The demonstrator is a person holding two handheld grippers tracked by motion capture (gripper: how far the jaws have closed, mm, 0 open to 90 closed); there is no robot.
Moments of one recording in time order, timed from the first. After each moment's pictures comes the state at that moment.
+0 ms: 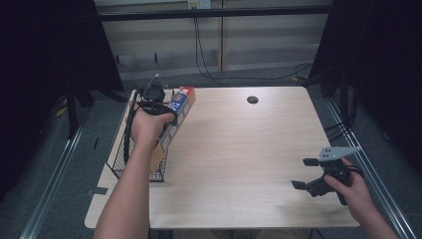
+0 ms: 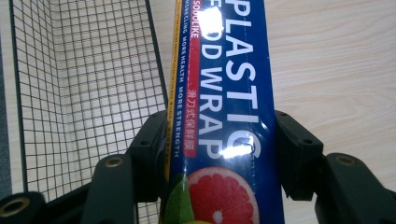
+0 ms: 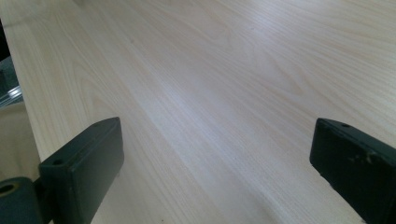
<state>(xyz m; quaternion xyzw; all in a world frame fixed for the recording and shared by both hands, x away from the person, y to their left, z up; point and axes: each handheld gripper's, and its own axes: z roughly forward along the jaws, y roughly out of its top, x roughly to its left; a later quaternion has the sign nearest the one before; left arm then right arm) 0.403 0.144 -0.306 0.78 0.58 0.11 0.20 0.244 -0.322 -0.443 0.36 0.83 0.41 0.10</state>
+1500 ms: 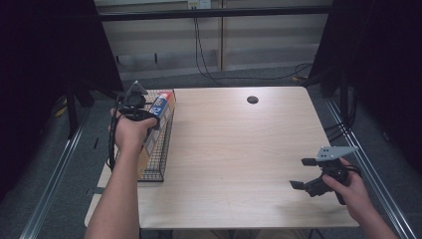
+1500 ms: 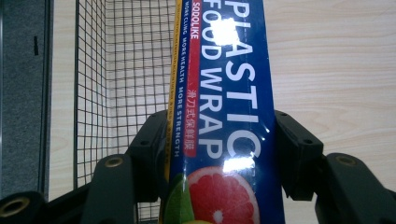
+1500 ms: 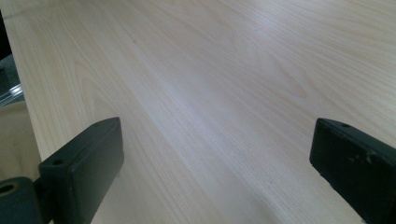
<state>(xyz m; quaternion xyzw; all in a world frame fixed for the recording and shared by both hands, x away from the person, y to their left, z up) 0.401 0.189 -0.322 0.75 0.63 0.12 0.19 0.246 -0.318 -0.443 0.36 0.83 0.41 0.09</state>
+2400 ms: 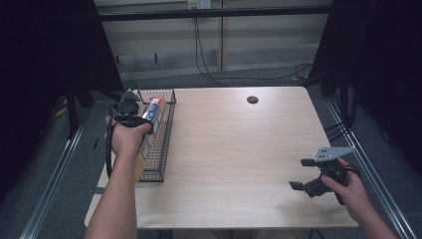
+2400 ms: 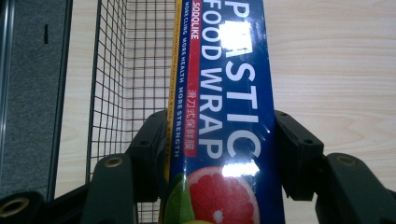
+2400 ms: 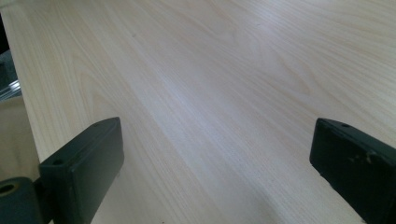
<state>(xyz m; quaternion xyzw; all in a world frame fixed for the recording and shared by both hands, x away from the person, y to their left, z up) 0.402 0.210 -0.348 0.72 0.65 0.13 0.18 0.247 -0.317 -0.446 0.35 0.84 0.41 0.09</state>
